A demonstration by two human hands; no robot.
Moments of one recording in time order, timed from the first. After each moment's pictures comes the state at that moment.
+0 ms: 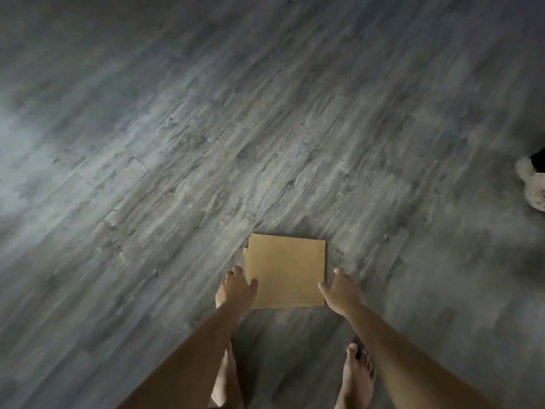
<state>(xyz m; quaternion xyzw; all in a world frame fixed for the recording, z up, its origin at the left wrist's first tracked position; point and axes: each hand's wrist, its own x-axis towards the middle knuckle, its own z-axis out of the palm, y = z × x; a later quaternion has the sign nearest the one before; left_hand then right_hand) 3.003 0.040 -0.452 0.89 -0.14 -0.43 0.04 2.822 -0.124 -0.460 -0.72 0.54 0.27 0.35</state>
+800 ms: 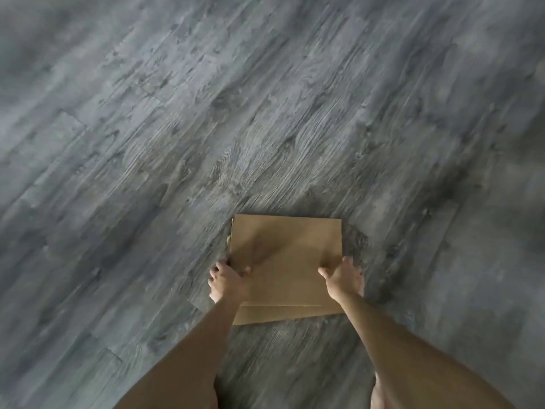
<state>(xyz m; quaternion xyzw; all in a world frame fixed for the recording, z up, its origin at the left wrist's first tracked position) 3.011 0.032 -0.733 0.91 0.03 -0.40 0.12 2.831 -0.132 -0.743 -0.65 0.67 0.22 0.30</state>
